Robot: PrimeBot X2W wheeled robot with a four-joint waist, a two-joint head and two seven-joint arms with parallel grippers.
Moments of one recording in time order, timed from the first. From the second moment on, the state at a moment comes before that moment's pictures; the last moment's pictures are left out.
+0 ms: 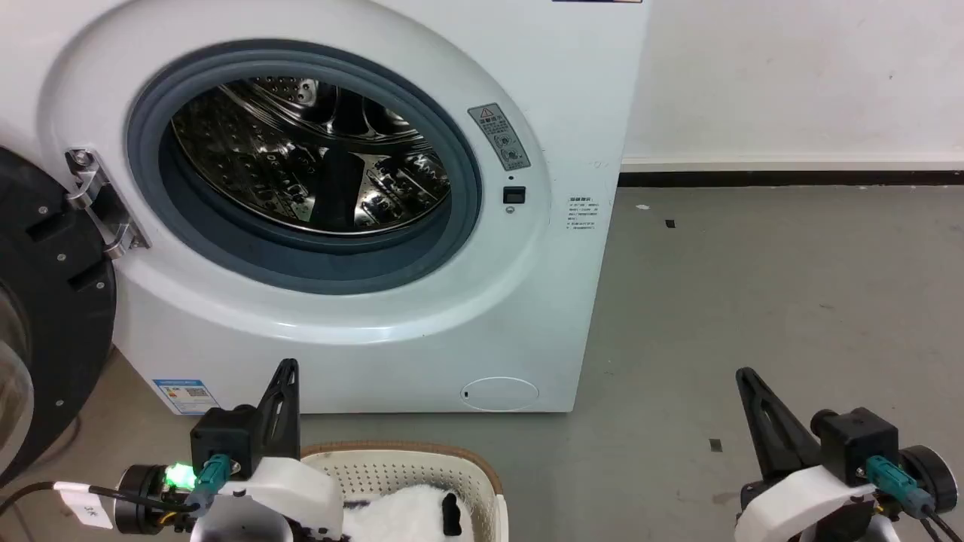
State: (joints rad) left arm -0.01 0.05 0.00 0.00 0.00 0.00 0.00; right arm 0.01 -0.05 0.00 0.00 0.01 0.13 0.00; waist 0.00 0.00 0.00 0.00
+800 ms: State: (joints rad) left arm -0.01 0.05 0.00 0.00 0.00 0.00 0.00; right arm 0.01 -0.05 0.00 0.00 0.01 0.13 0.00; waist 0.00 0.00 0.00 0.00
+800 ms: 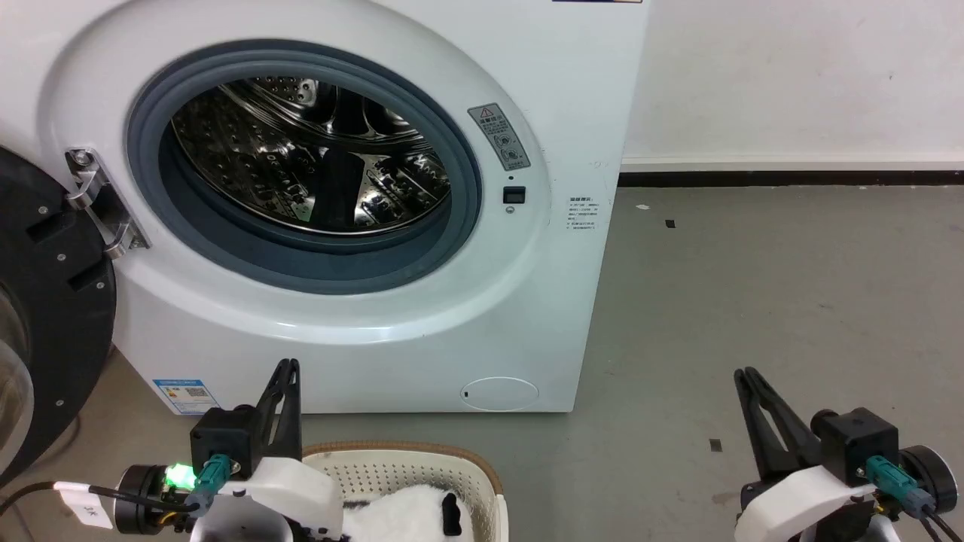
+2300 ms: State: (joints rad) left arm -0.30 0.06 -0.08 0.43 -0.05 -0.02 -0.01; right arm -0.09 -0.05 -0.05 -0.12 0.10 0.13 -0.08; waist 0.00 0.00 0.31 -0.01
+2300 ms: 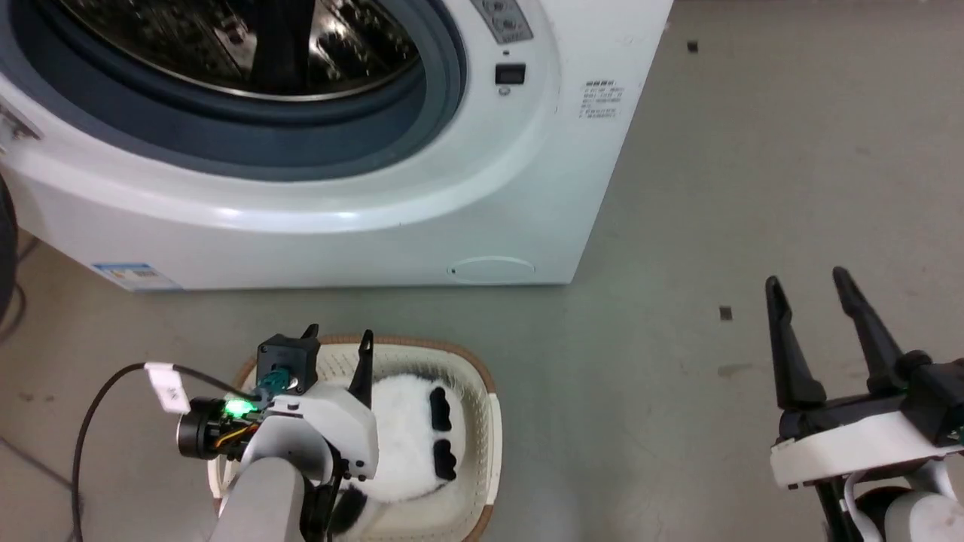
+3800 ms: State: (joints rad) left arm -0.66 0.09 -0.21 0.89 -0.14 -0.03 0.12; right arm -0.20 -0.05 -0.10 -0.32 0.17 0.13 -0.17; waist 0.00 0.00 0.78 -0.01
